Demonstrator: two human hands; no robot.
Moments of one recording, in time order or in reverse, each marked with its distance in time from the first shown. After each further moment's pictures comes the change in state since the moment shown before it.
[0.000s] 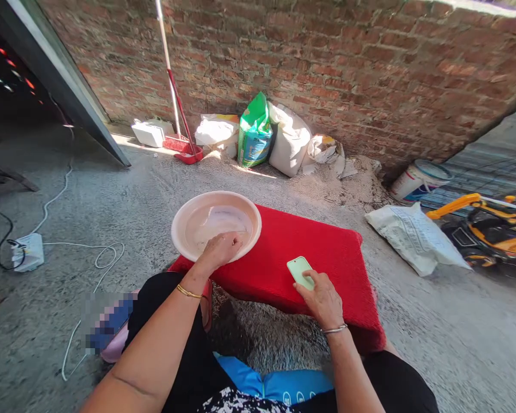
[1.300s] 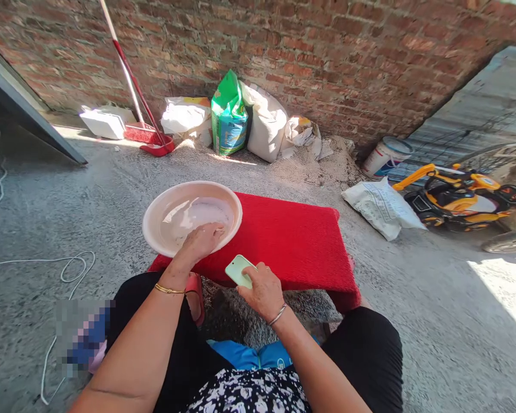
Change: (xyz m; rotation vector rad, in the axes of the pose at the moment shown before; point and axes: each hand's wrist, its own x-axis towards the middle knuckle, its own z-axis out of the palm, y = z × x) left_hand 0.002 0.000 -0.003 0.035 -0.015 0.107; right_hand -0.042 -0.076 0.040 -0.032 -0.064 -0.397
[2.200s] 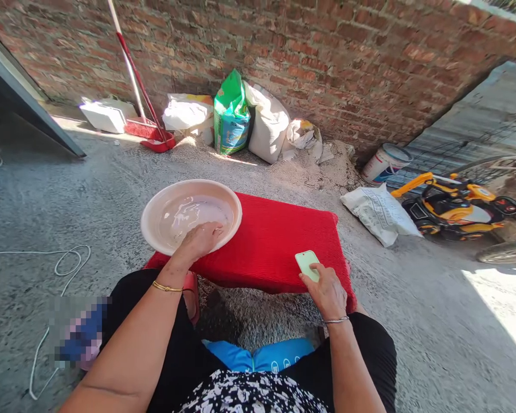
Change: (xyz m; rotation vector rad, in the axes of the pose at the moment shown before) left_hand 0.003 -0.002 0.002 -0.012 -0.019 -0.044; right_hand -0.033 0.125 -0.051 -0.094 0.065 0.628
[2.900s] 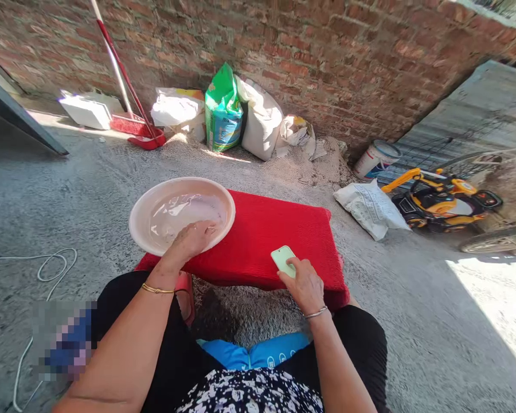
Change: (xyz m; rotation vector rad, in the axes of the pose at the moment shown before) left_hand 0.000 0.000 -0.002 -0.018 0.013 0.027; right_hand -0.013 -0.038 0.005 0.003 -0.005 -0.178
